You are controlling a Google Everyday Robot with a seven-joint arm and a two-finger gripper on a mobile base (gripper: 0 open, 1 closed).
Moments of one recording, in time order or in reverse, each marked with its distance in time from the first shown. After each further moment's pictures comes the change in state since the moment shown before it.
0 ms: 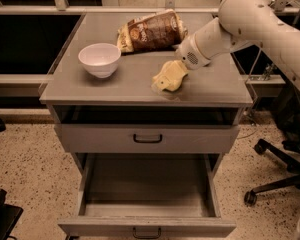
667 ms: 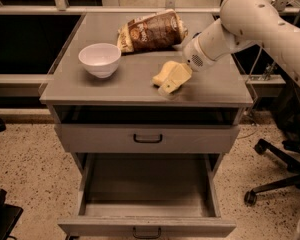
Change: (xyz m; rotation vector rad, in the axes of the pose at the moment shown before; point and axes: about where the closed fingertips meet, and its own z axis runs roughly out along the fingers) arm 0.019 -0.005 -0.005 0.026 0.079 -0.009
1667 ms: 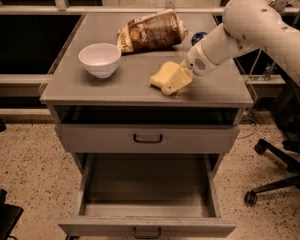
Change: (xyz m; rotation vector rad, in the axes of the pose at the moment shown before) arm 0.019 0.001 0.001 0.002 0.027 0.053
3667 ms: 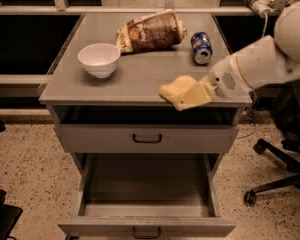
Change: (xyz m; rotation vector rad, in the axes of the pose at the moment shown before) arm 0.029 0.101 -0.082 -0.063 -0.097 0.247
